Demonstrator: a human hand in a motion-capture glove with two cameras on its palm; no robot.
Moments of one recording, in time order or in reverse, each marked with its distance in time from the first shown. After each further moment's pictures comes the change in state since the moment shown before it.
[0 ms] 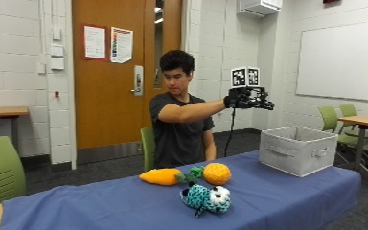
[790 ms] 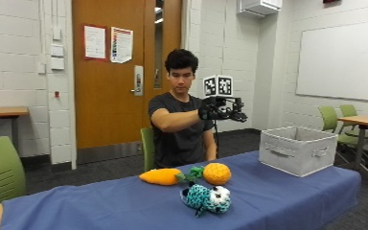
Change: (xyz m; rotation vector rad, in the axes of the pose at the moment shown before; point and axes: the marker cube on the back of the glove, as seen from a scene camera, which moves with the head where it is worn) arm 0.130 0.031 0.037 0.054 0.053 0.093
